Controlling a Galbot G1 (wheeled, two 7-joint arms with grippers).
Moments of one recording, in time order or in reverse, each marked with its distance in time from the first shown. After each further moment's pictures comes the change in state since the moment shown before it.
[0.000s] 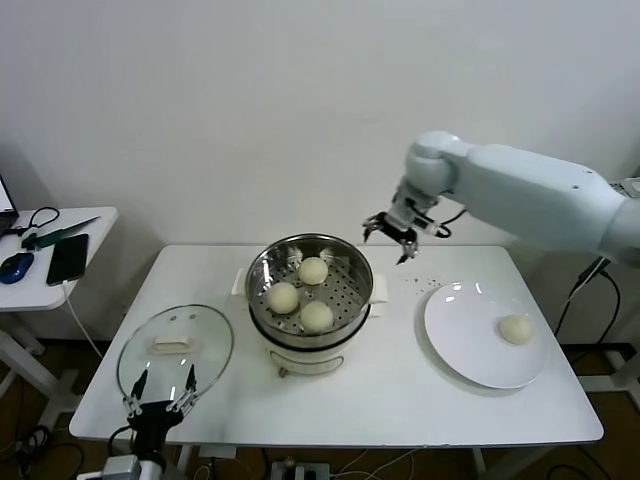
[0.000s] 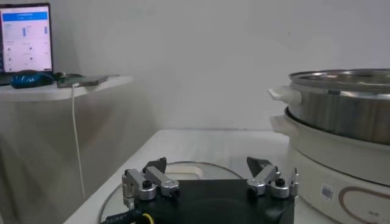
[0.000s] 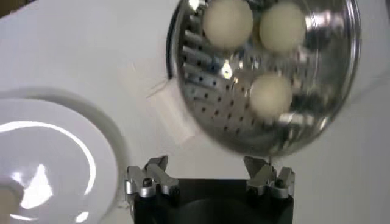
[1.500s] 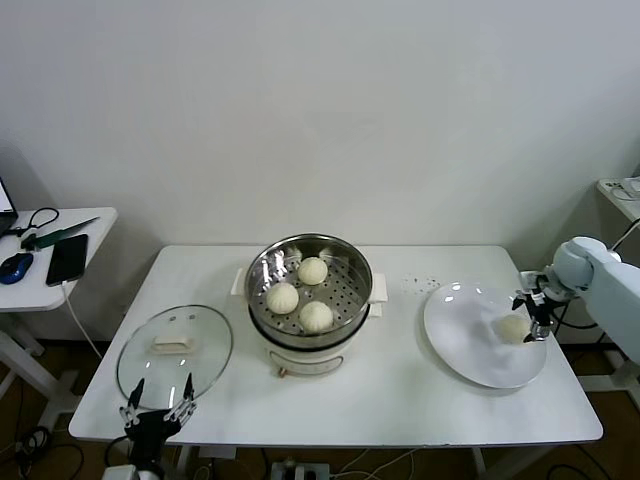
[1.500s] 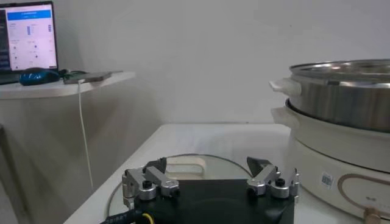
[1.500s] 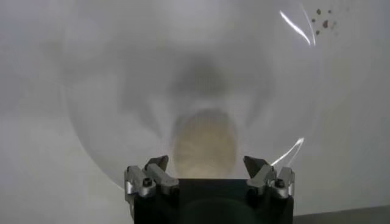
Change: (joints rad) left arm 0.031 -0.020 -0.007 -0.006 0.026 -0.001 -0.002; right arm -0.660 -0.181 0.641 -0.410 -0.327 -0.139 -0.037
